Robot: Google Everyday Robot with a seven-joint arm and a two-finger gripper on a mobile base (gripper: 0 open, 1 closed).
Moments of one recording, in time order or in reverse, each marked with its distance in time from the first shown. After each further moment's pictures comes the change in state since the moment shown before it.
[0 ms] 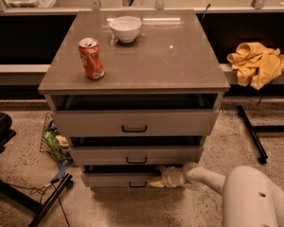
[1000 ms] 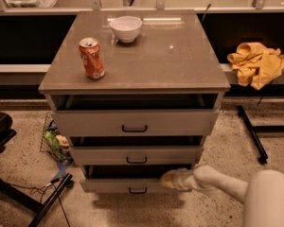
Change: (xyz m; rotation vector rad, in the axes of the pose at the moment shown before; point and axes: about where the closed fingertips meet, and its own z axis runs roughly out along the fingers) arm 0.016 -0.007 -0.058 0.062 0.030 0.001
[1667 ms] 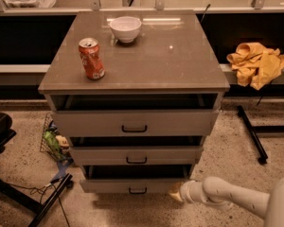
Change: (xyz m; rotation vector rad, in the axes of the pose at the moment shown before) arm 0.025 0.045 -0.055 0.000 0.063 0.025
